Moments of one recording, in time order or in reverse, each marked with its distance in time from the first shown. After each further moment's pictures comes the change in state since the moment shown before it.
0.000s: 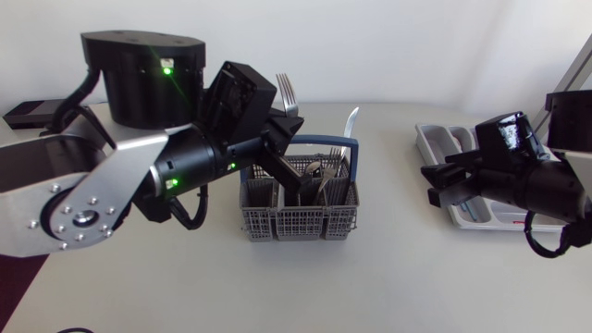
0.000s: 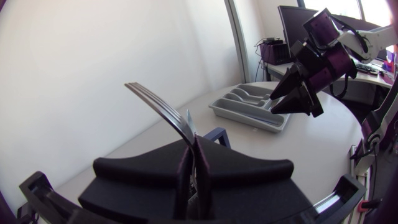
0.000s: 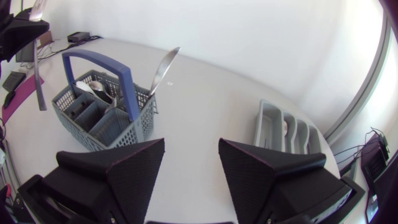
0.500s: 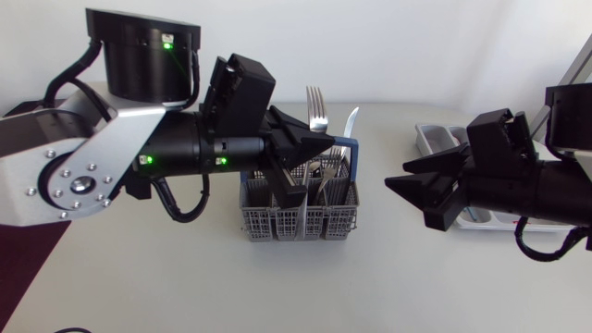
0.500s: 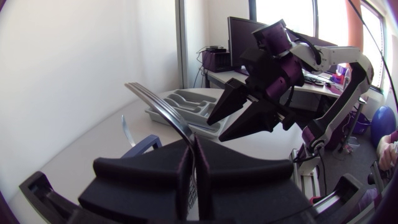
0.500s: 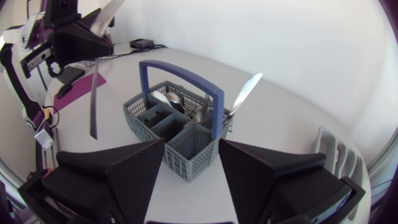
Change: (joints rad) left arm 0.077 0.023 0.063 -0.110 0.494 -0.068; right arm 0.091 -0.042 0.034 -0.081 -0.341 0.002
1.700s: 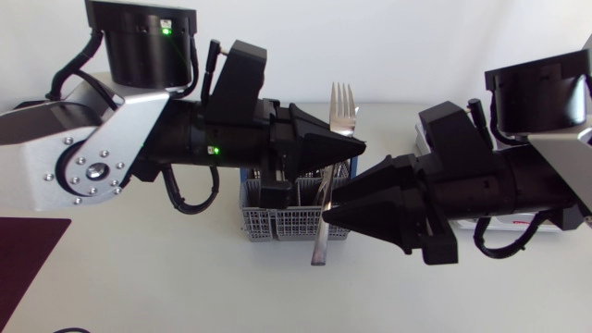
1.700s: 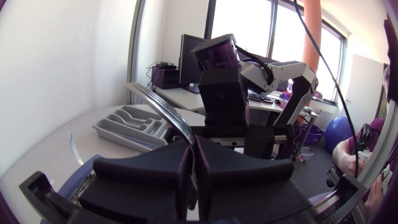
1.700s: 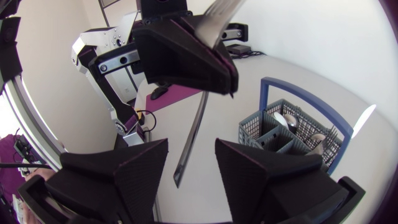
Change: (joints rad) left arm 0.026 0.039 0.027 0.091 0.379 -0.130; right arm 0.231 0.119 0.106 -0.019 -0.421 0.108
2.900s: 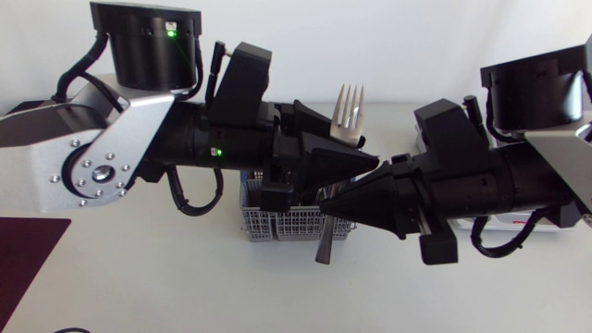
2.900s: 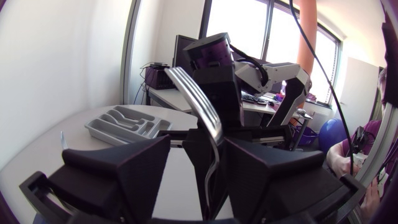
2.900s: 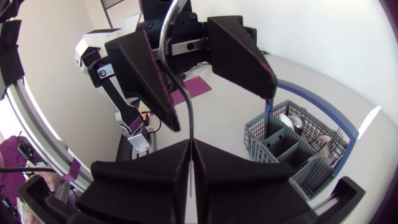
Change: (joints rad) left arm -0.010 0.008 0.000 0.020 0.032 -0.026; right arm 0.020 0.009 0.011 0.001 -0.011 0.021
